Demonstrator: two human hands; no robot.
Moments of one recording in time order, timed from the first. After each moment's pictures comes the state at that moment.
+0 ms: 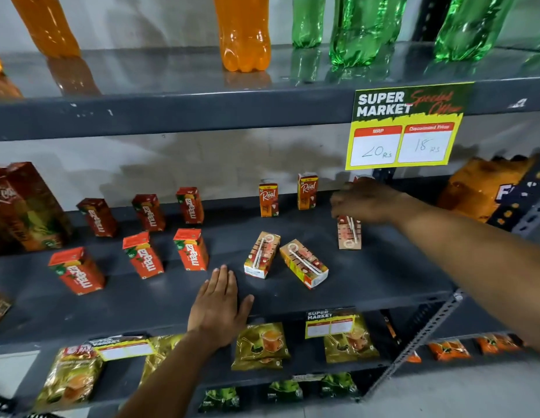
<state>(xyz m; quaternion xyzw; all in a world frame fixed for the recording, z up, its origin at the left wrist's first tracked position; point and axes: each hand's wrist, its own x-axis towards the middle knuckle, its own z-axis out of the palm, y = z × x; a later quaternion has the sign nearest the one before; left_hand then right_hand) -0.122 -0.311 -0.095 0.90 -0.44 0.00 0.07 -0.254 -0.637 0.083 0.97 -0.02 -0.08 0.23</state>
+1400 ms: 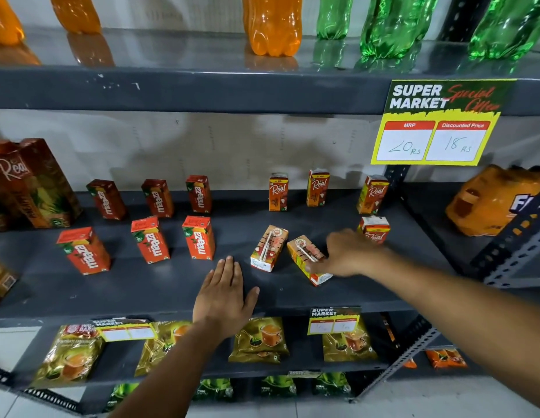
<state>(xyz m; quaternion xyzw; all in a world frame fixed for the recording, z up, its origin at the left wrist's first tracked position) -0.129 -0.310 -0.091 0.91 -0.42 0.02 0.06 -0.251 -0.538 0.030 0.95 -0.28 -0.16 -0.07</state>
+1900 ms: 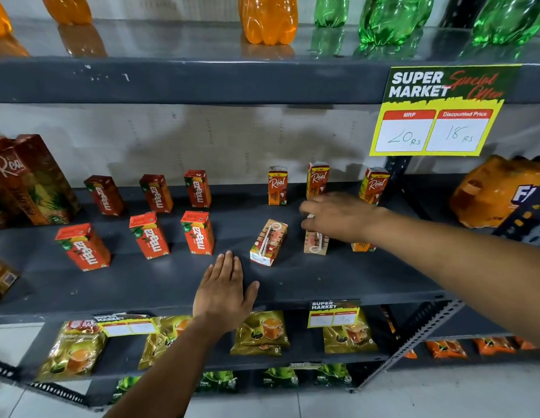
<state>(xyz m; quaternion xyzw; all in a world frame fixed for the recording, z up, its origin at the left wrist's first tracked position) -0.130 -0.310 -0.093 0.90 -0.42 0.02 0.06 -0.228 -0.554 0.067 0.99 -0.01 -0.07 0.13</state>
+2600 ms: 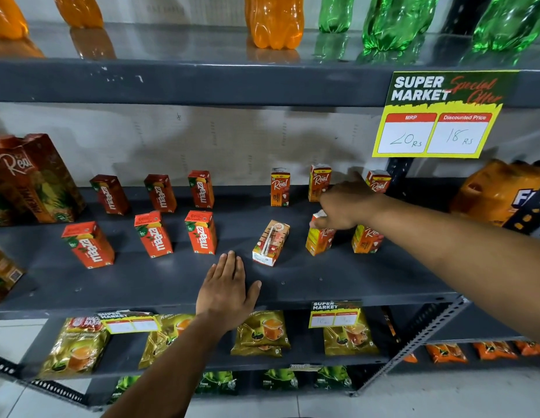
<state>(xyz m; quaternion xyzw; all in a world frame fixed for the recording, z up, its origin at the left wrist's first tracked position) -0.130 -0.311 -0.093 0.91 -0.42 0.02 0.05 -0.216 -0.560 0.085 0.97 -0.15 -0.12 0.17</state>
